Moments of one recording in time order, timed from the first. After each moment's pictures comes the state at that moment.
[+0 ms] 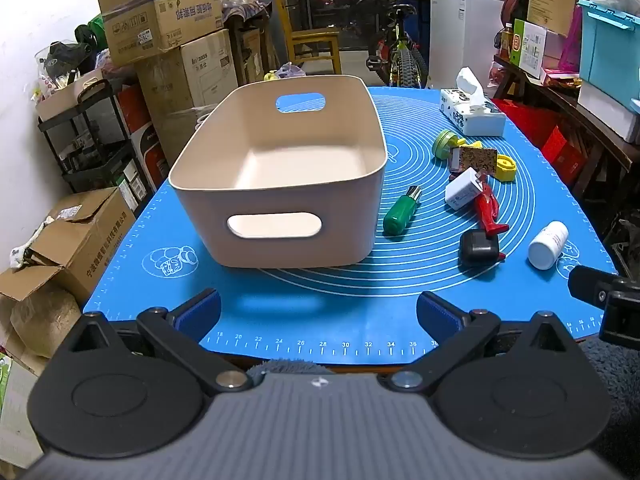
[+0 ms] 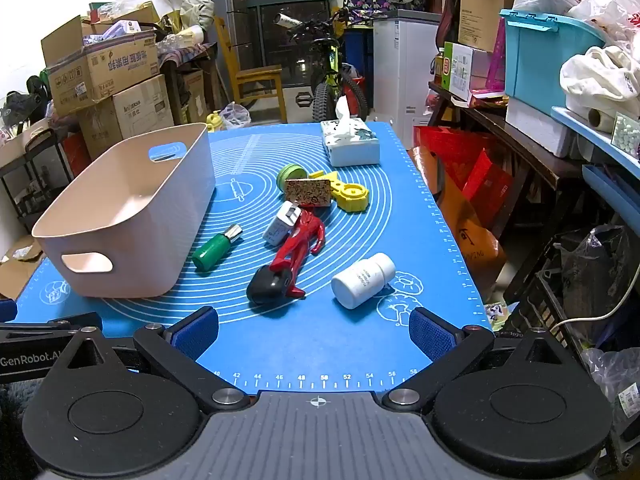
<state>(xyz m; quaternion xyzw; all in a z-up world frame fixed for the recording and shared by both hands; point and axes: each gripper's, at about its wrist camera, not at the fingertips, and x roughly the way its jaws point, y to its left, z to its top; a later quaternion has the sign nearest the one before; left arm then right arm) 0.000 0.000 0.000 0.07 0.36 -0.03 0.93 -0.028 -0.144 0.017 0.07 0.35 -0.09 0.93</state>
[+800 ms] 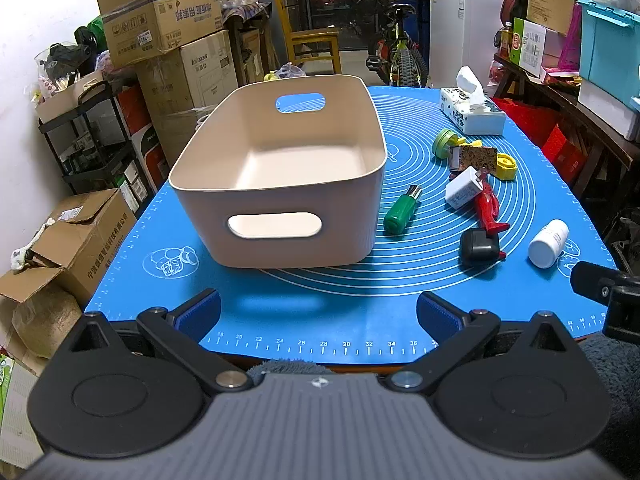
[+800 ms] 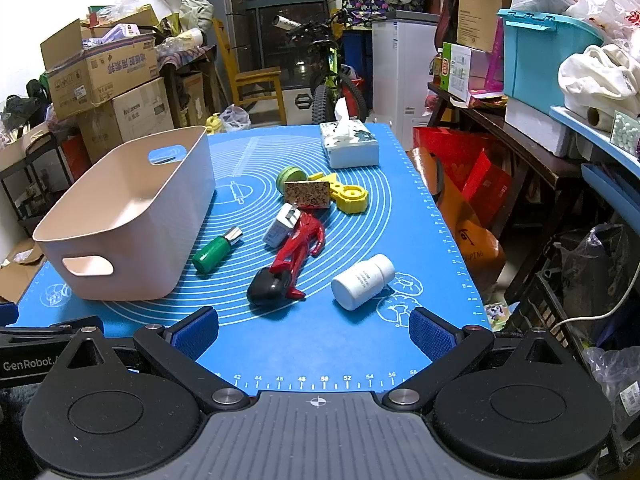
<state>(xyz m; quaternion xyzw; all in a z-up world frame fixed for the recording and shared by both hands) 0.000 0.000 0.000 0.07 0.36 -0.03 0.93 -0.028 -0.144 0.020 0.07 0.35 -0.09 0.93</state>
